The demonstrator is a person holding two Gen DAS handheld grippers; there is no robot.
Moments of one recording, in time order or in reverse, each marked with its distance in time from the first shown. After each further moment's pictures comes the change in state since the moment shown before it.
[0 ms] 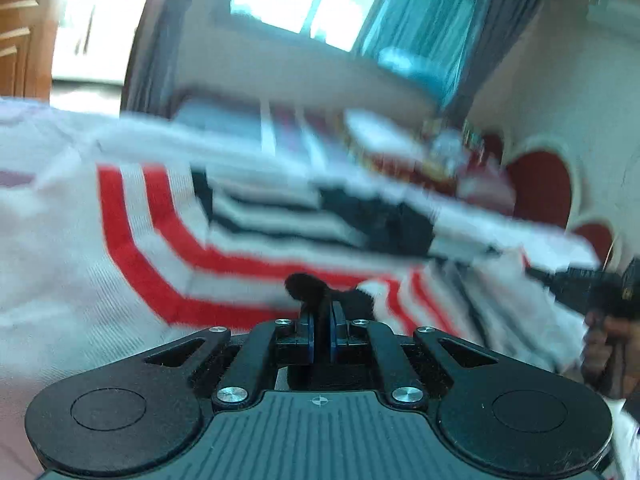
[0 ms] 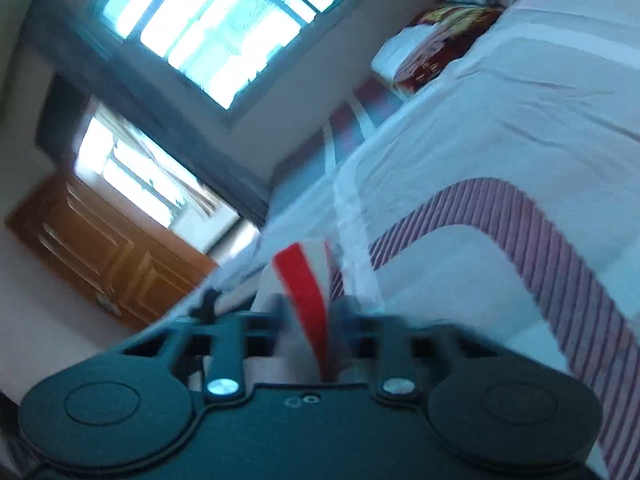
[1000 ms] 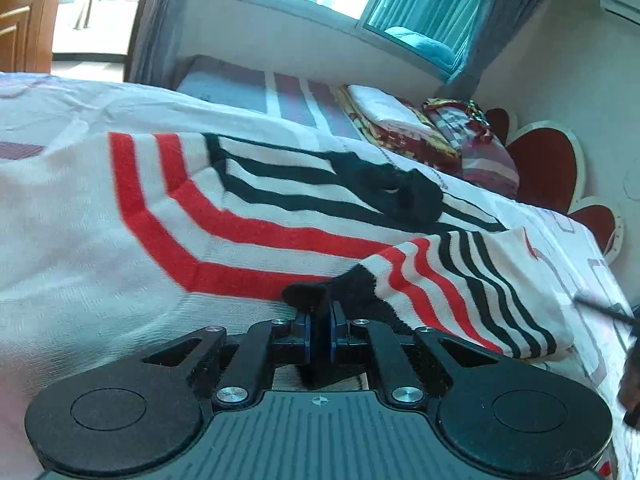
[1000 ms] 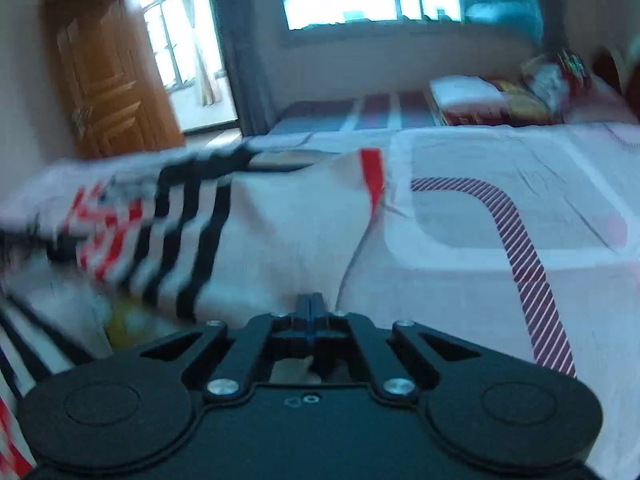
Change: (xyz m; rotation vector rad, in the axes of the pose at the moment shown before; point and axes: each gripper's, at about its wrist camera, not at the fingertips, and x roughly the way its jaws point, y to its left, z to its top) left arm 0.003 0.010 -0.002 -0.006 0.124 0.028; right arm -0.074 0.063 -0.066 -0.460 0.041 -0.138
